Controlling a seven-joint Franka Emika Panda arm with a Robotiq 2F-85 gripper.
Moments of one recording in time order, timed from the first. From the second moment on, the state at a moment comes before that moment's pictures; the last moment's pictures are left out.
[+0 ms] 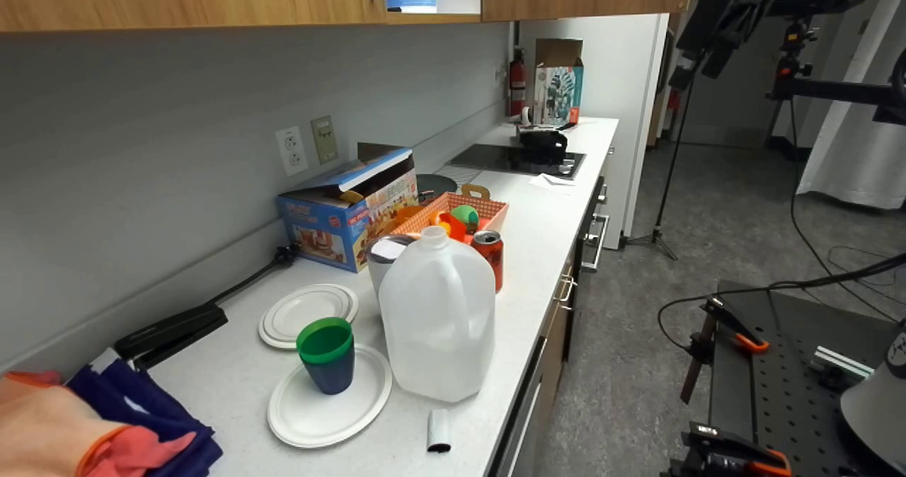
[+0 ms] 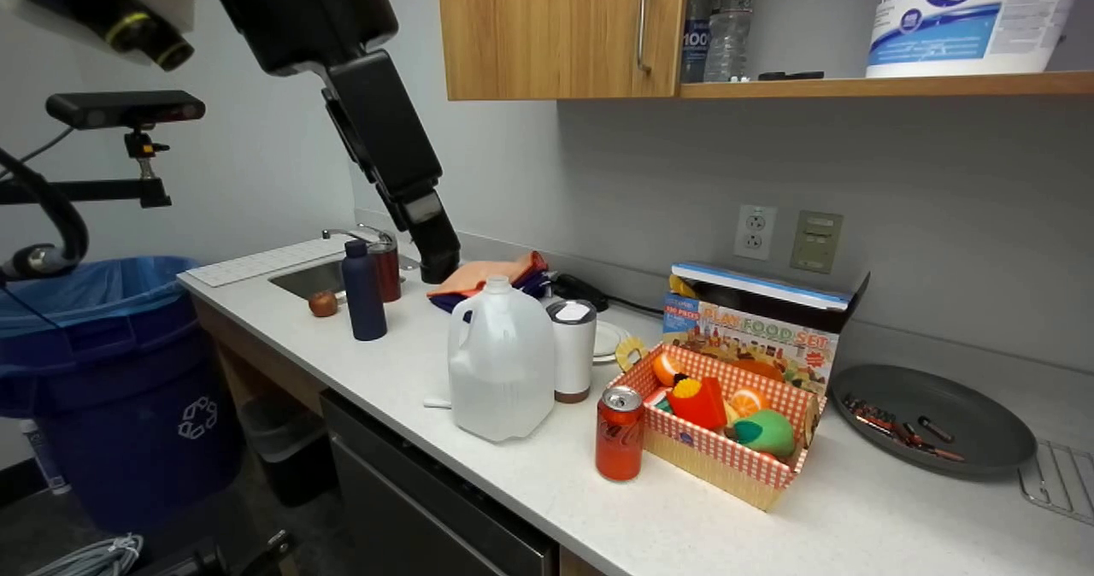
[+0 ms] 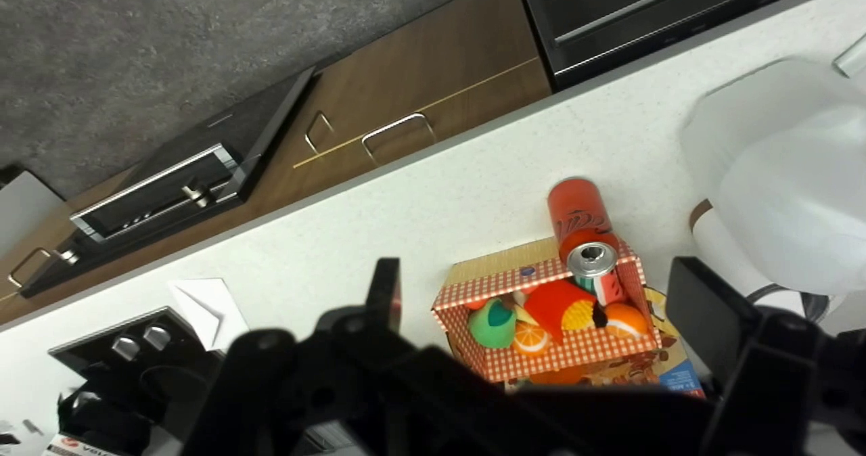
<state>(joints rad) -0.21 -1.05 -0.01 -2.75 -0.11 2.02 0.14</state>
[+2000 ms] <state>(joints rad) -0.56 -0.48 -0.27 -2.24 -0.41 2.47 0.26</state>
